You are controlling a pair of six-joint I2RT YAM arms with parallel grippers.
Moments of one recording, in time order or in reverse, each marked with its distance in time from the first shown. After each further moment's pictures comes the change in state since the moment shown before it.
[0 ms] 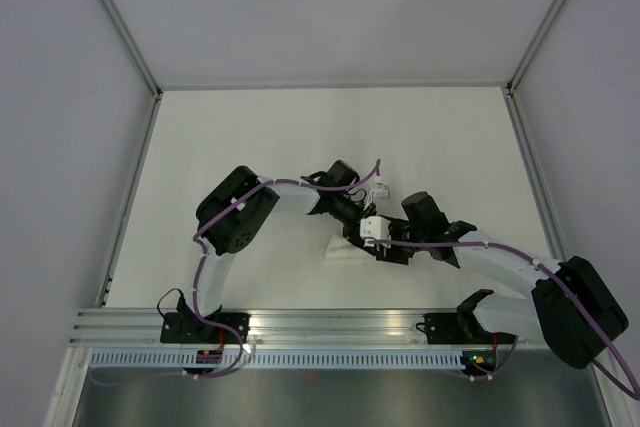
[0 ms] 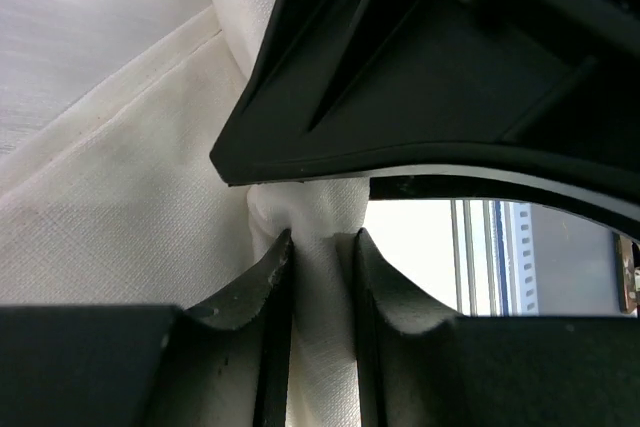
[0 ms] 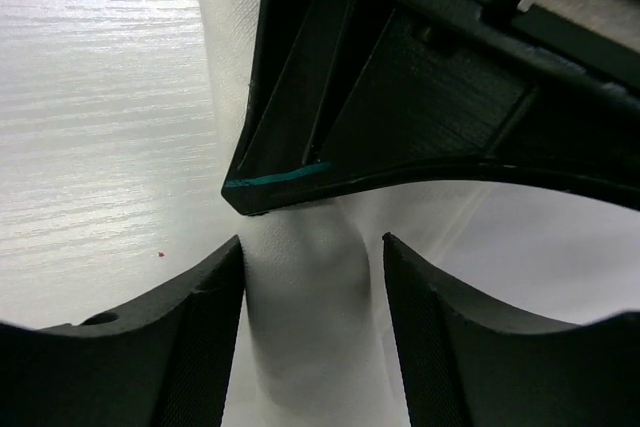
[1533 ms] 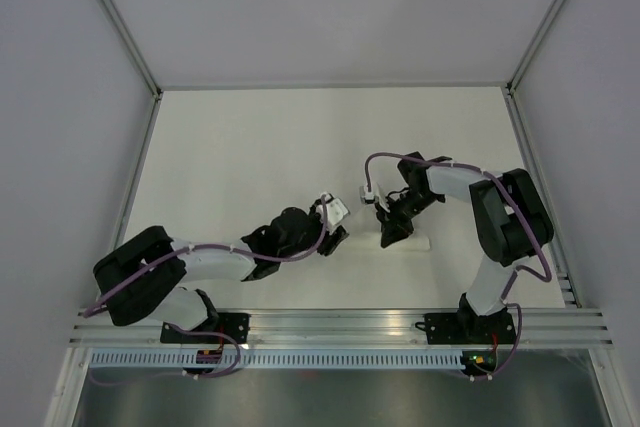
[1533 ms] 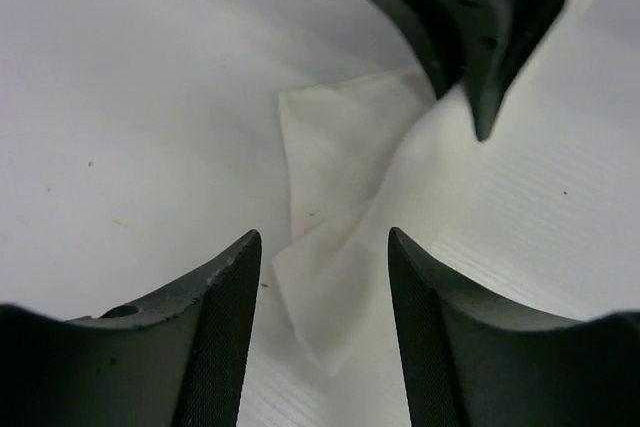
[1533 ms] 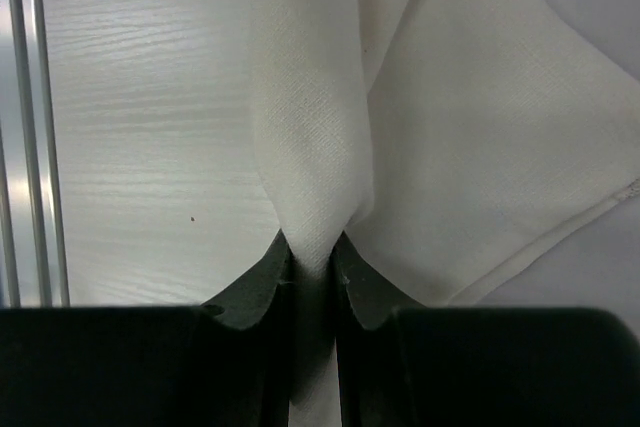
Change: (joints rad) left arm -0.123 -0.716 -0.759 0.680 -1.033 -0.056; right arm -0.240 0.592 0.509 -0.593 -0.372 -0.251
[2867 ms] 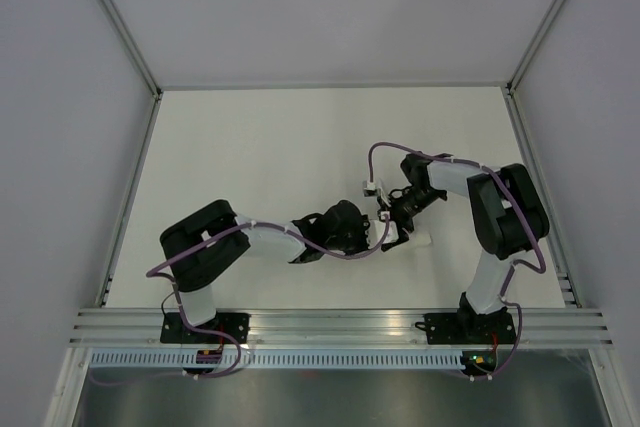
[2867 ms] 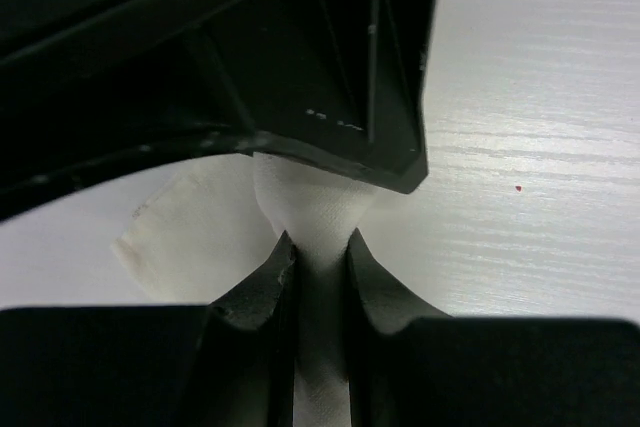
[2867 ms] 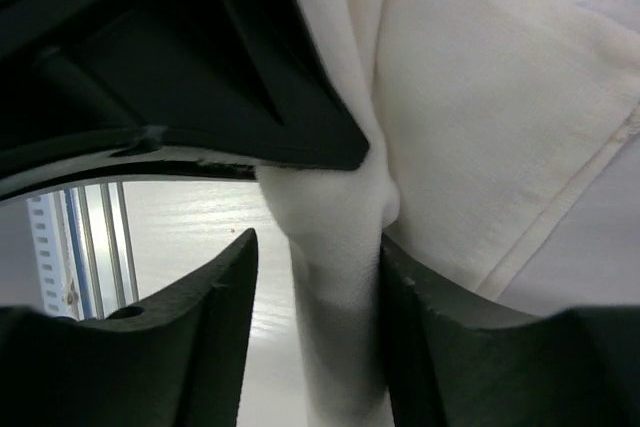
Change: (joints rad) left arm -0.147 0.386 0.365 -0.254 0.132 0.360; right arm -0.045 0.099 0.076 -0.095 -0.076 0.094
